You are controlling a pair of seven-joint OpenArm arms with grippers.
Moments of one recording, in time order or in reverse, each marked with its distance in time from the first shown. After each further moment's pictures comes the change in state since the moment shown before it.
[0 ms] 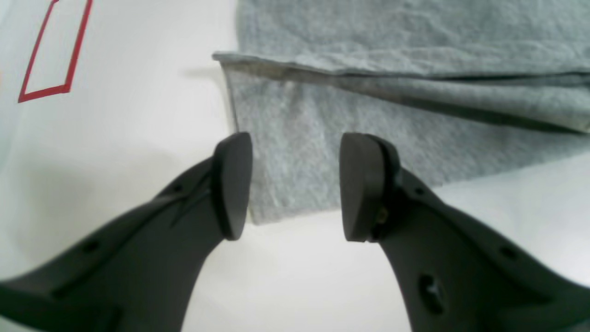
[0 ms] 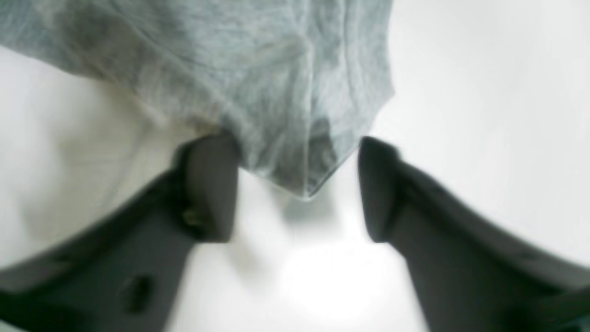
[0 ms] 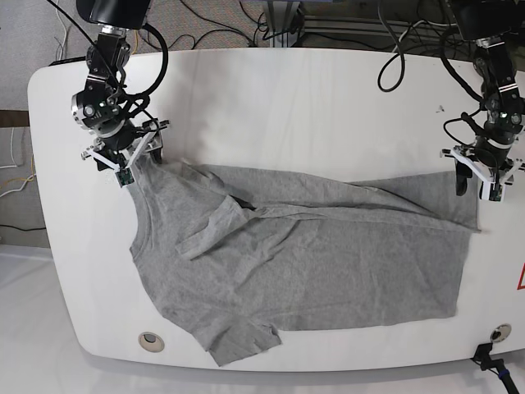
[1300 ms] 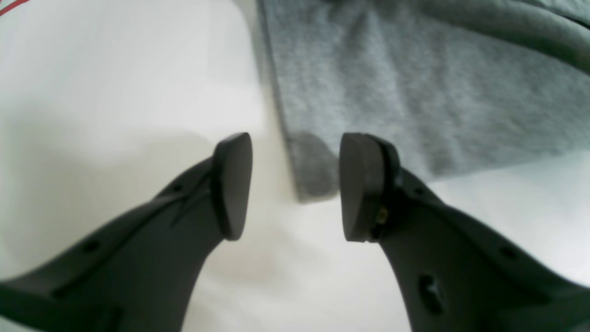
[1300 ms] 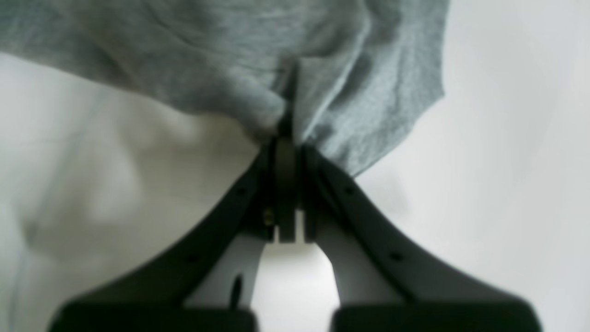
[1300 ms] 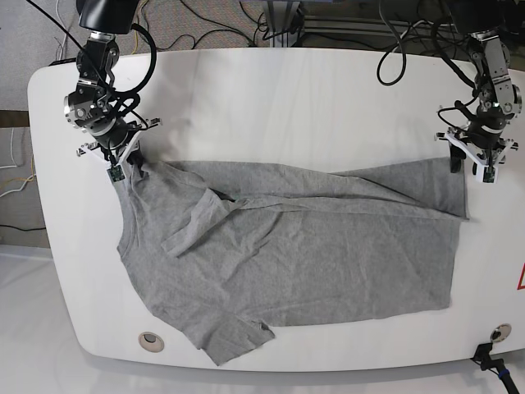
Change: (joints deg) left arm 2.0 1.6 -0.1 -5.4 0.2 0.5 0.1; right arm 0.7 4.3 -0.3 -6.8 2.8 0.3 3.8
